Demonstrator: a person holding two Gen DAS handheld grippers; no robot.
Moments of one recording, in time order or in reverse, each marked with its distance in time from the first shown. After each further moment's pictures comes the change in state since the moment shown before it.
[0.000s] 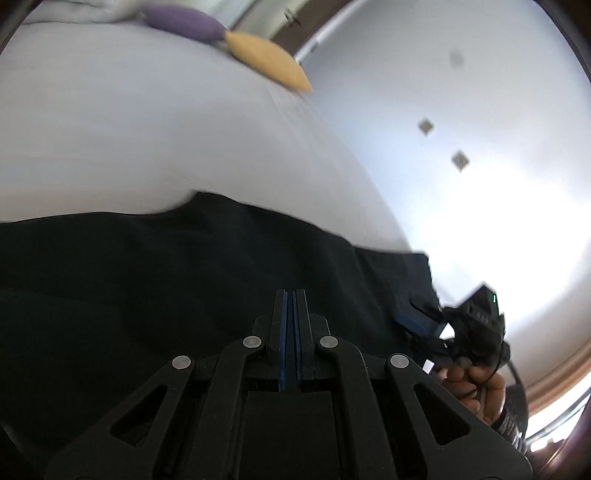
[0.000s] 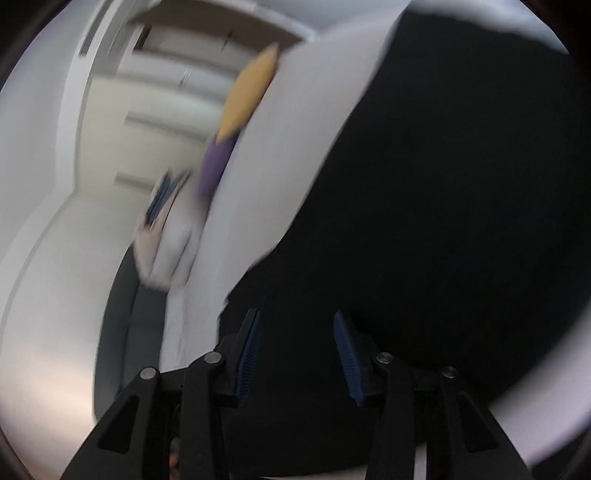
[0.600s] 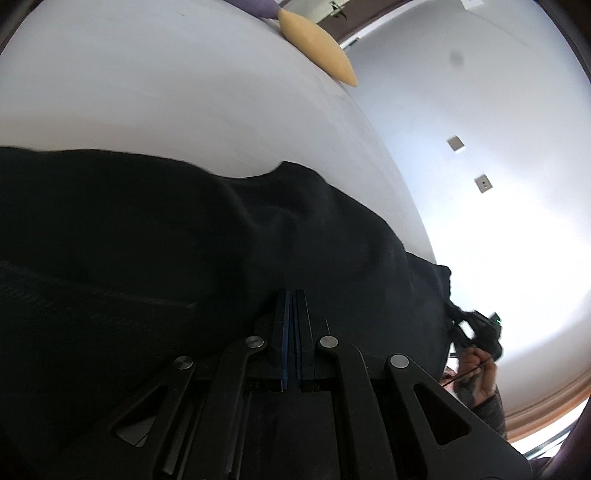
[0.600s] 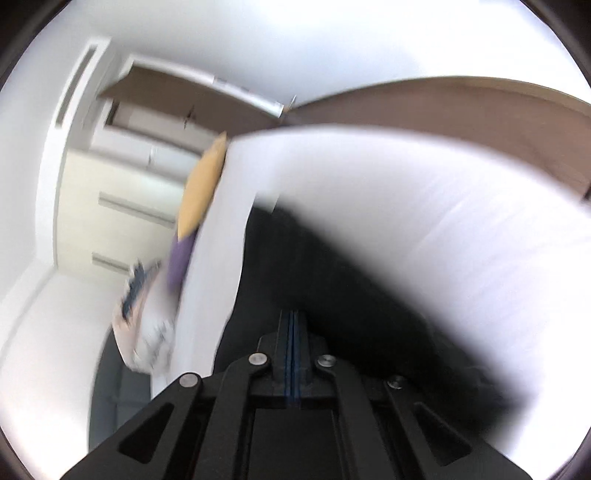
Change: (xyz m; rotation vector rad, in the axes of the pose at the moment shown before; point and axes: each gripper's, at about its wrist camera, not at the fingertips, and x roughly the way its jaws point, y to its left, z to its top) left arm 0.015 0.080 -0.007 -0.181 0.015 0.021; right arm -0.138 -0.092 0.090 0.134 -0.434 -0.190
